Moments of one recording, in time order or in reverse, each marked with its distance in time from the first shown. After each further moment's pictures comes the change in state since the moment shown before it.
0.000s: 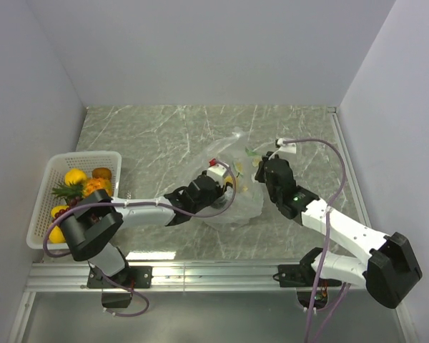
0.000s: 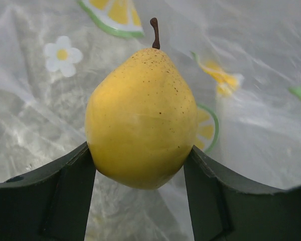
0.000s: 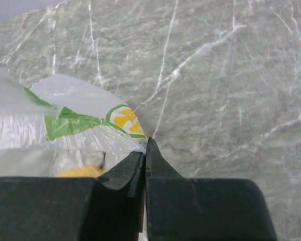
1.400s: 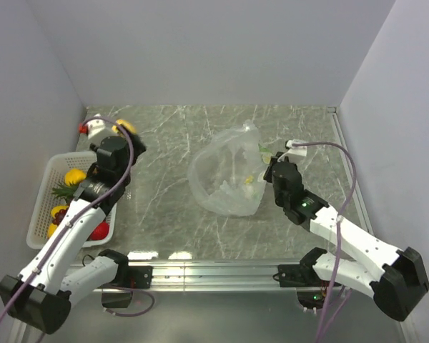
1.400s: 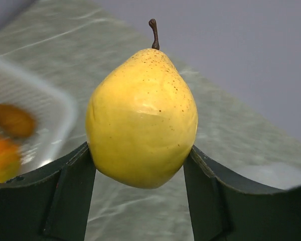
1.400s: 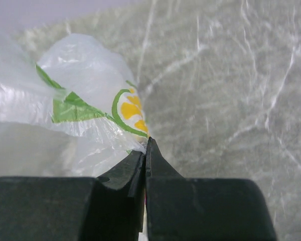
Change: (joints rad) left arm 0.562 -0.615 0.206 -0.584 -0.362 -0.292; right arm 0.006 -0.095 0.001 -0.059 0.124 -0.061
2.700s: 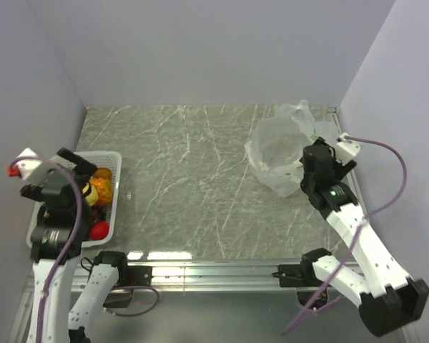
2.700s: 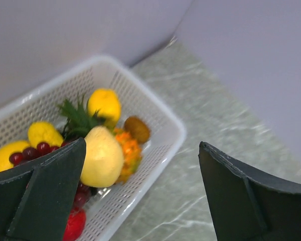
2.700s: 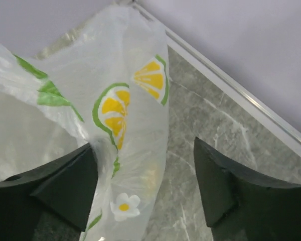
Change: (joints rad) left arm 0.325 -0.351 0.040 -0.468 -0.145 0.030; right arm -0.333 -0.032 0.210 -0.417 0.222 0.145
